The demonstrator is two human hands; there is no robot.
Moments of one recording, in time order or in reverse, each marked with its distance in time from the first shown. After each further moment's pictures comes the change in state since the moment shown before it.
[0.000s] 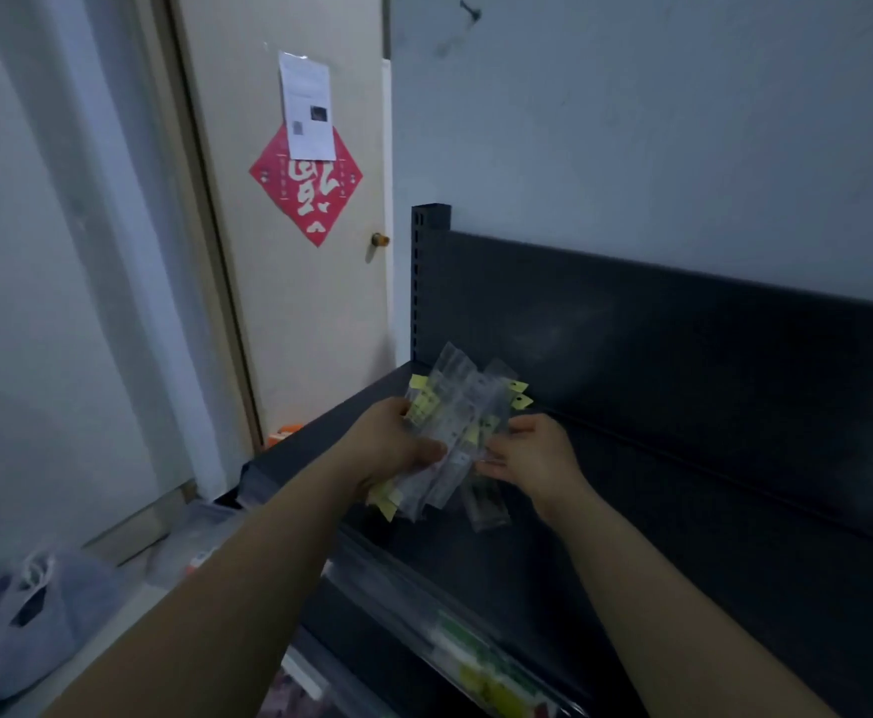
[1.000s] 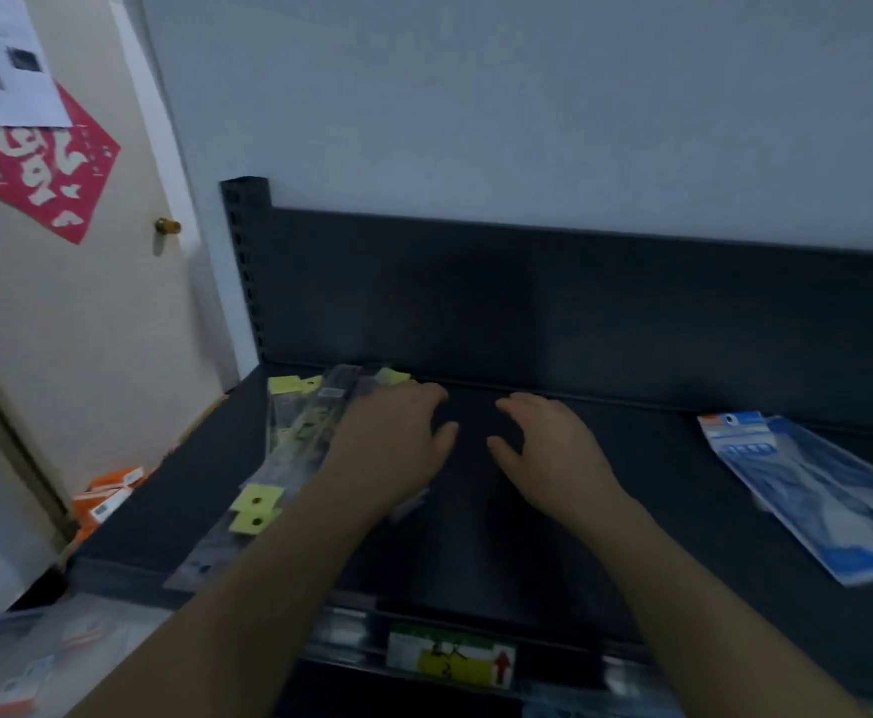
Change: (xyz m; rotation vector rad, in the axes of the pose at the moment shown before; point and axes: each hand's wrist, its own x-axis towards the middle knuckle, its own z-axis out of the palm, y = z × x) left_hand -0.009 0.051 0.063 0.658 -0.005 0.795; right_hand -0.081 -0.002 -0.075 -1.238 0.407 -0.323
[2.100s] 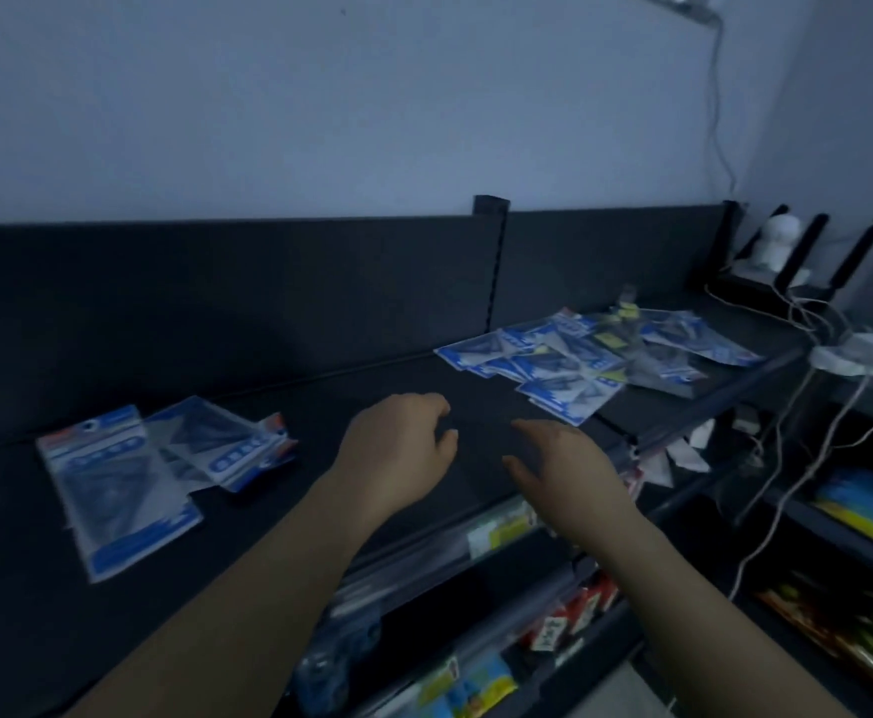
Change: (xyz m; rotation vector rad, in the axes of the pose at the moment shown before) left_hand 0.017 0.555 0.141 -0.351 -0.185 0.611; right_hand -0.326 0.410 -0.249 -0.259 0.099 0.689
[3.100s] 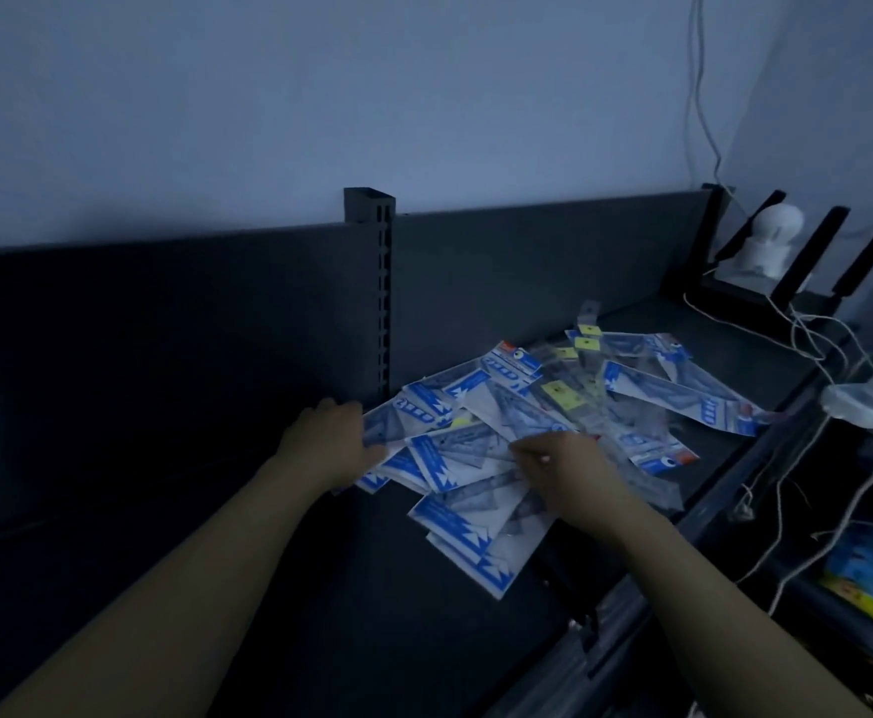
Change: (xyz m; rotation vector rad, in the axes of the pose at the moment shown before) left_hand 0.275 -0.031 0.144 0.139 -0.338 -0.274; right_hand 0.207 0.217 0.019 0.148 -0.125 0.103
